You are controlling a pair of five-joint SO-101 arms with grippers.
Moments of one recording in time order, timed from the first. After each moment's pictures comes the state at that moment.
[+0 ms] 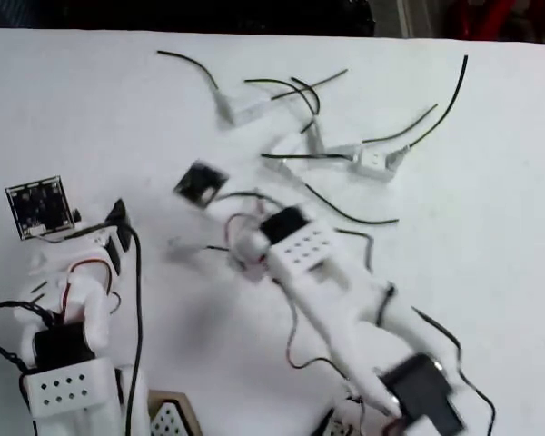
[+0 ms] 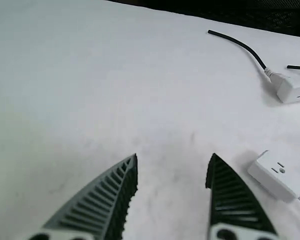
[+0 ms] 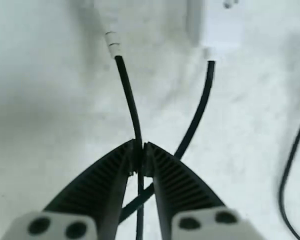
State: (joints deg) left arm -19.4 -77.9 73.6 46.0 1.5; right arm -36.2 -13.4 31.4 60.3 23.7
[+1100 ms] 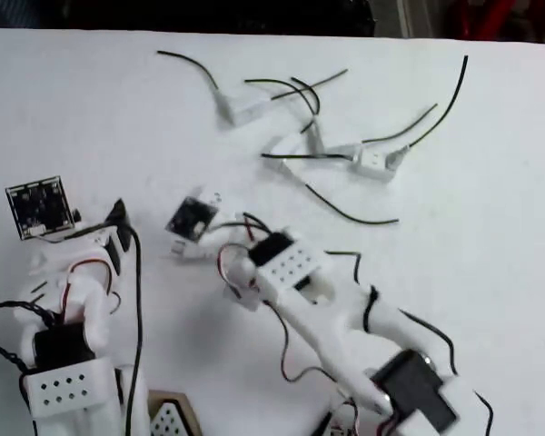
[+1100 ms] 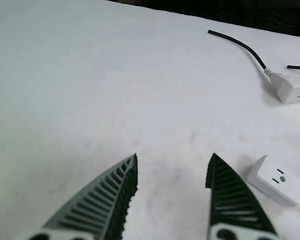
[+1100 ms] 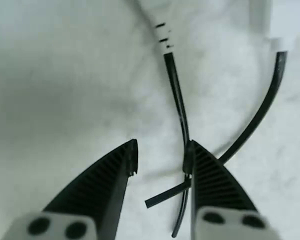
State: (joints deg) left arm -19.4 -77.9 73.6 46.0 1.5; right arm -42.1 -8.0 38.8 54.1 23.7
